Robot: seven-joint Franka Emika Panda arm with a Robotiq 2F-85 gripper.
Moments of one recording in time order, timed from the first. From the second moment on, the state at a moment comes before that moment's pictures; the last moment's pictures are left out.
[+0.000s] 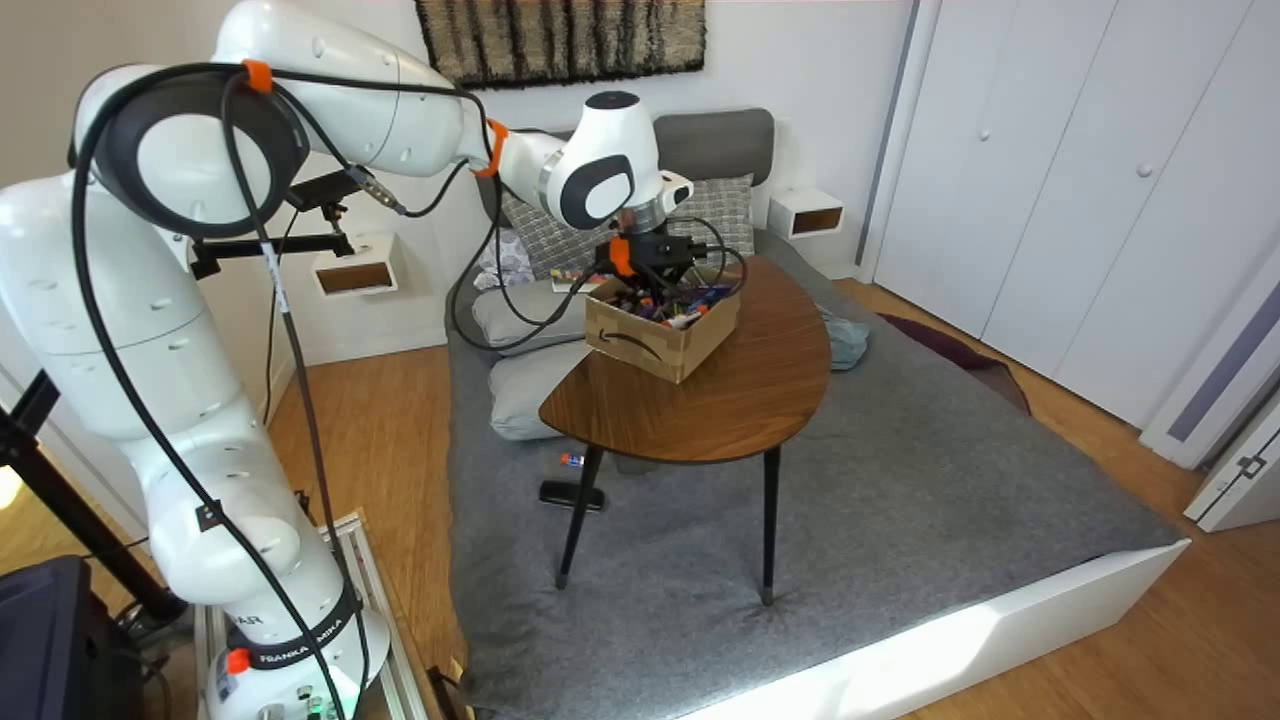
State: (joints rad) arm 0.09 0.05 0.05 -2.01 0.07 2.40 -0.73
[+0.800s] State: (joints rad) arm 0.09 0.08 0.06 -2.01 0.07 2.43 -0.76
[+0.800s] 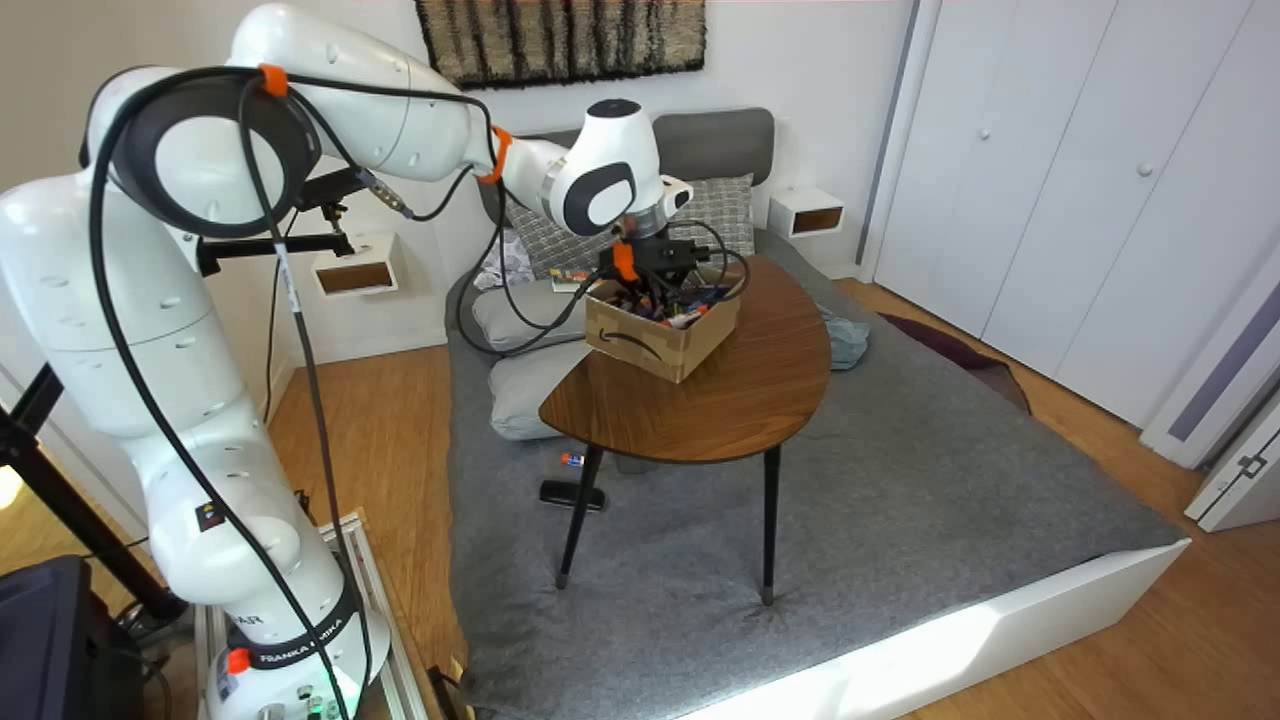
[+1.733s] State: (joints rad) arm 0.08 0.07 0.07 -2.00 0.07 2.42 -0.75
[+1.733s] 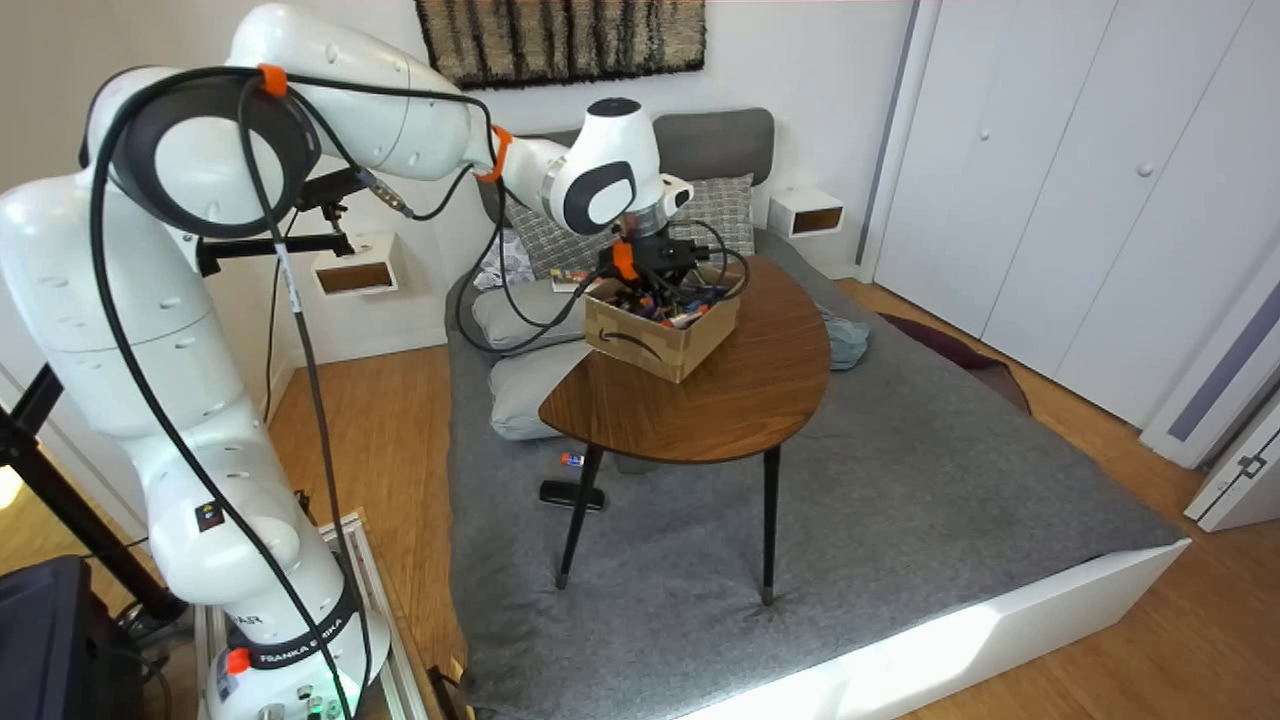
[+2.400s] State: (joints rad) arm 0.06 -0.14 0.04 -2.02 0.07 2.11 -0.50
